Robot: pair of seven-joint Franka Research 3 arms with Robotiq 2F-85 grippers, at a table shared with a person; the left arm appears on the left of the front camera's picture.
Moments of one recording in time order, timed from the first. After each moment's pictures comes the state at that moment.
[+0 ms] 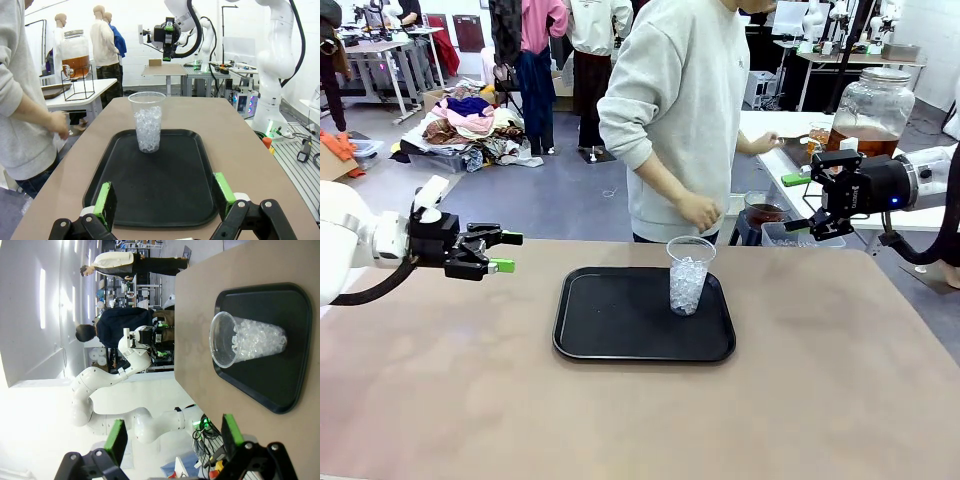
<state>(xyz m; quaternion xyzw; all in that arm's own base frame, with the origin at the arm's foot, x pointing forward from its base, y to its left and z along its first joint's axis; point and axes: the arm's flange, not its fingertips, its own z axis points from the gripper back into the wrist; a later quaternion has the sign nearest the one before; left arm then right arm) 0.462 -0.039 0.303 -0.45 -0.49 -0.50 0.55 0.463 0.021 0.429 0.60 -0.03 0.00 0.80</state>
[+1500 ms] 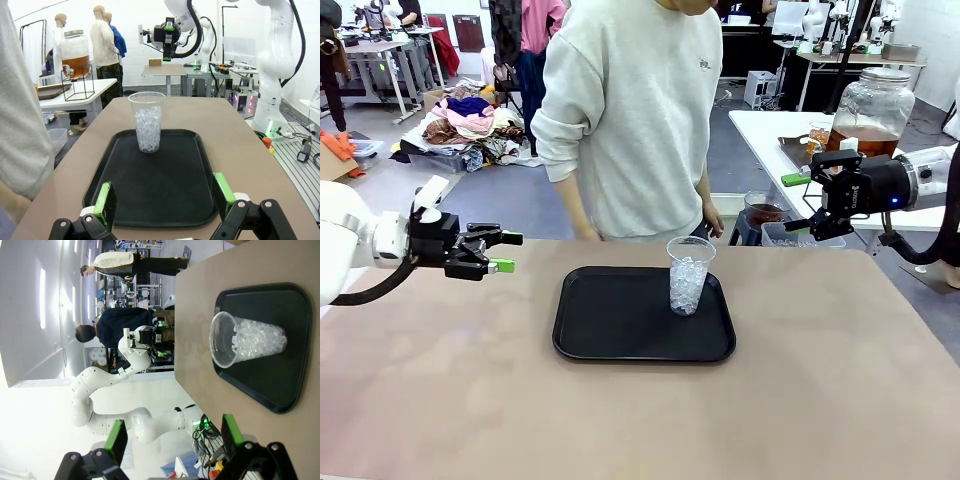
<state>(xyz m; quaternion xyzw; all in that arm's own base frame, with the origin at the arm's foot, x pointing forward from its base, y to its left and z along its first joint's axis) 0.462 -0.039 0.303 -0.45 -0.49 -0.50 0.55 0.463 0.021 0.429 0.60 -0.03 0.00 0.80</state>
